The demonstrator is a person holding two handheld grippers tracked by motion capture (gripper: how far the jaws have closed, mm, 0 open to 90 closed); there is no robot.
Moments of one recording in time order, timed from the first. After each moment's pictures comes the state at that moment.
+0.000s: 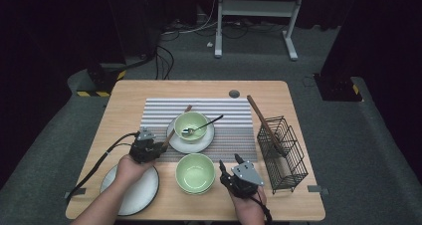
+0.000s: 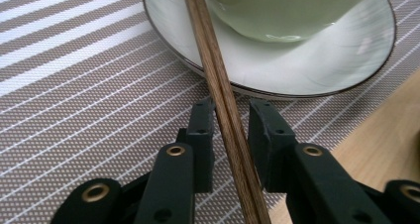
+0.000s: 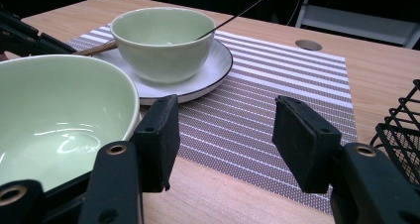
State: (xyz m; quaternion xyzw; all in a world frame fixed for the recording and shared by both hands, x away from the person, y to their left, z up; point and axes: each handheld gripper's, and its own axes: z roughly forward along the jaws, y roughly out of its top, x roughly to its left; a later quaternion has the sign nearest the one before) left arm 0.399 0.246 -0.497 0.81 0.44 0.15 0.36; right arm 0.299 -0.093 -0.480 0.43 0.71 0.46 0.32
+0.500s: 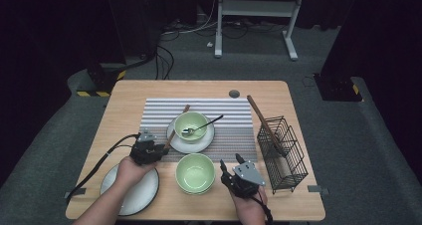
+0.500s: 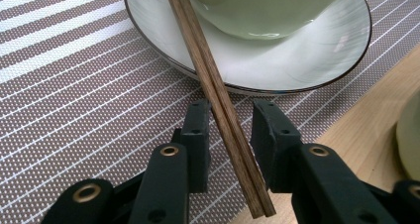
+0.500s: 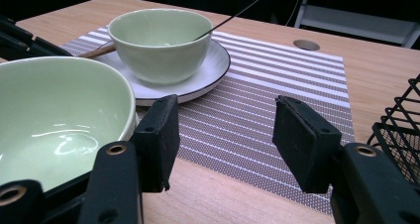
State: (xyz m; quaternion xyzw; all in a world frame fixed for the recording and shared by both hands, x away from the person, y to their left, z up) left arm 0.393 0.242 -0.496 0.81 0.43 0.14 0.37; right arm 0.299 -0.096 -0.480 0.44 0.71 0.46 0.32
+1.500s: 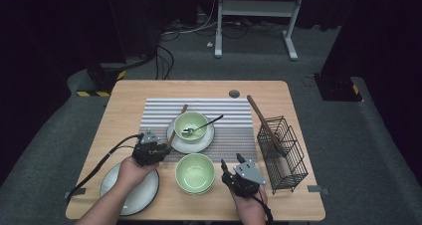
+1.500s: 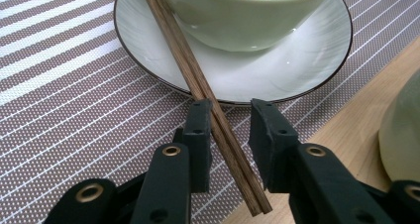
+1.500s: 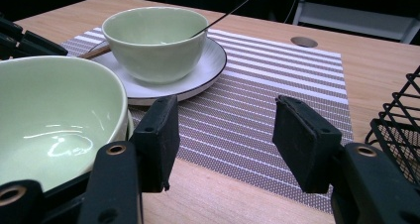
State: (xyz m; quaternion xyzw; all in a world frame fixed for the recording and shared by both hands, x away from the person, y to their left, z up) left arm 0.387 0.231 -0.486 0.81 0.42 0.16 0.37; right arm 0.302 -0.098 -0.482 0.44 0.70 0.46 0.31
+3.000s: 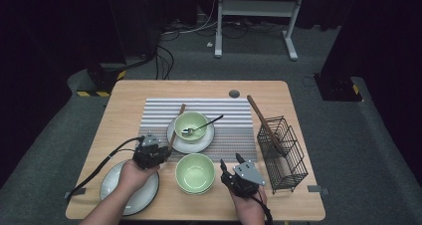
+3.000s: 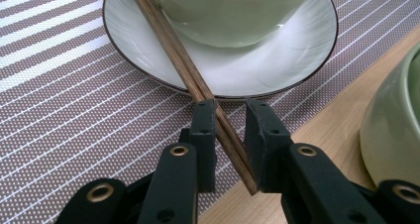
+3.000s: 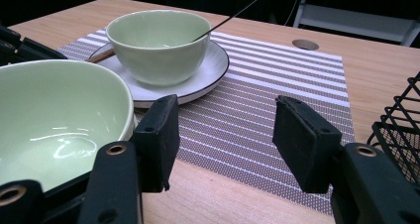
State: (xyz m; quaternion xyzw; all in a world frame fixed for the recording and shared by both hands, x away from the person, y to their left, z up) left arm 0.377 0.224 -0.487 0.81 0.43 0.16 0.37; right arm 0.300 -0.096 -0.480 0.44 0.70 0.46 0.31
